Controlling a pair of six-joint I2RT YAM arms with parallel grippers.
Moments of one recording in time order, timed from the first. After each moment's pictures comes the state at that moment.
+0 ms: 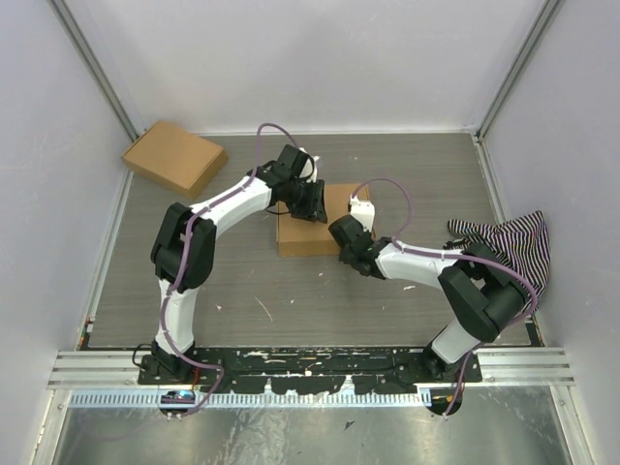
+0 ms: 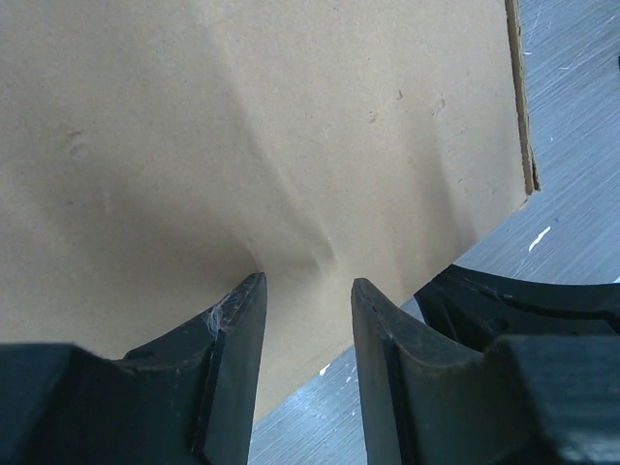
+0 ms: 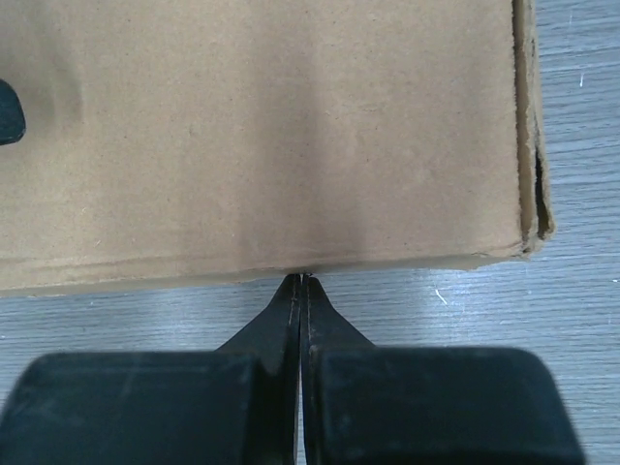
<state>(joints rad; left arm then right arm) -0.61 2.07 1.64 -0.51 0.34 -0.42 0.72 1.58 0.79 -0.10 0.47 0.64</state>
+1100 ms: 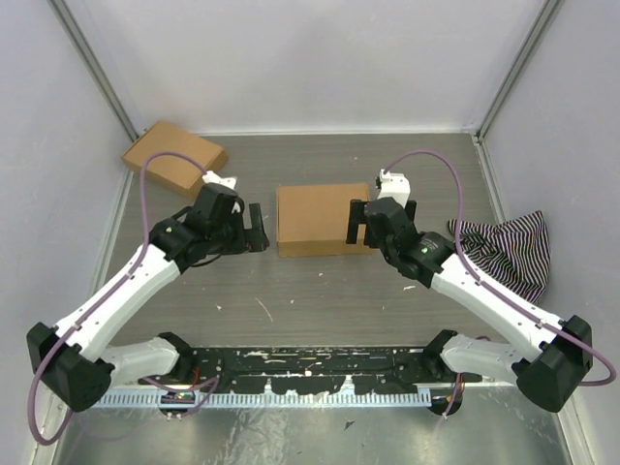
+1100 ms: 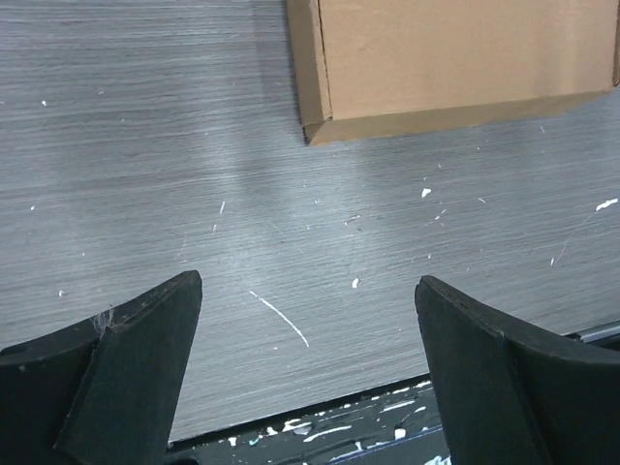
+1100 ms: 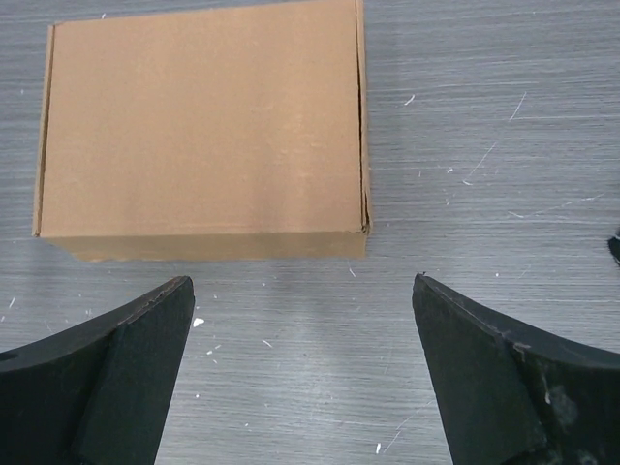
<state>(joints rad) -0.61 1.17 1.09 -0.76 -0.10 -0.57 0.72 1.10 0.95 -0.50 0.51 0.48</state>
